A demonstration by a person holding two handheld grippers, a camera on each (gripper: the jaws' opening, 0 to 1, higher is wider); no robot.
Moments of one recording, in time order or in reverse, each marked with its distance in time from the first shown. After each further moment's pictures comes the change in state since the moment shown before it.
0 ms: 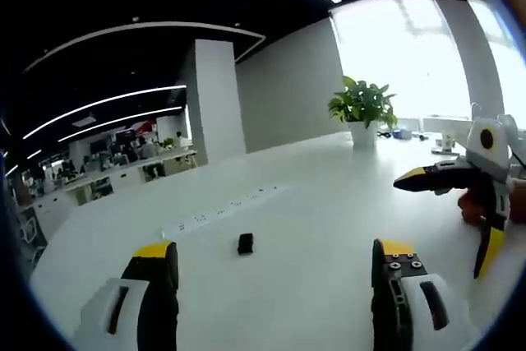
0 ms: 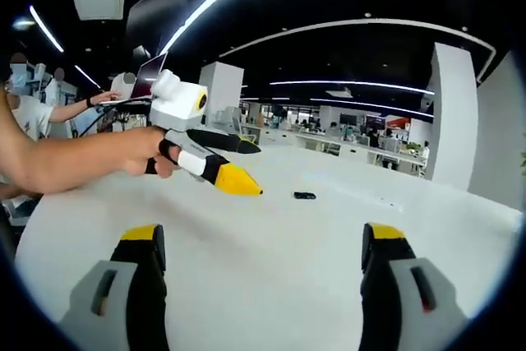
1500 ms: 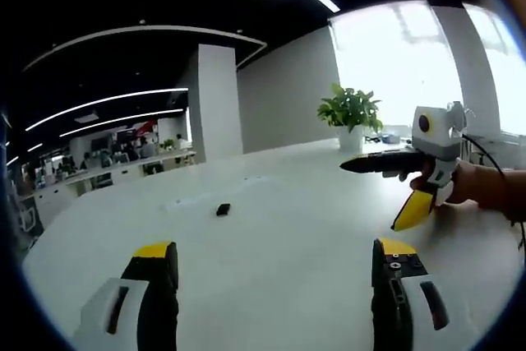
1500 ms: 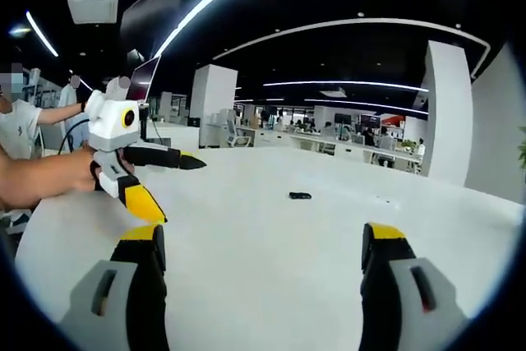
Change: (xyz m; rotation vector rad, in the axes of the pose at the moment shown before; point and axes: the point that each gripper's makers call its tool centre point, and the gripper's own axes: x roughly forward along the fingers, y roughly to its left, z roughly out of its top) left arm -0.075 -0.052 -0.038 -0.015 -0.036 0.002; right arm 0.002 -0.008 -0.005 0.033 -0.001 -0.032
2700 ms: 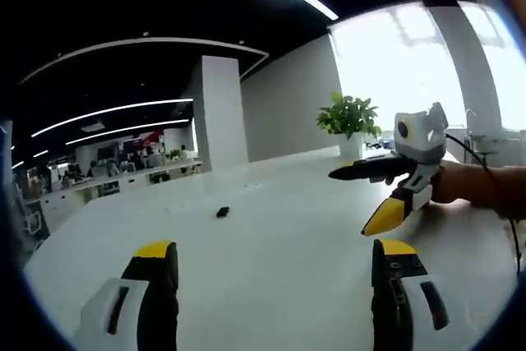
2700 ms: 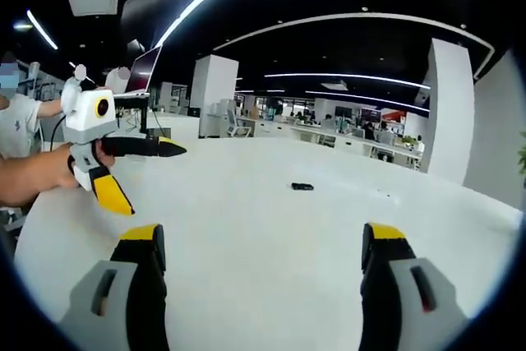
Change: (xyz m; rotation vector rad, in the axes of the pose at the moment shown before) left arm -0.026 -0.011 0.003 0.014 -0.052 0.032; right arm 0.000 0.004 -0.009 -0.023 0.066 -0.006
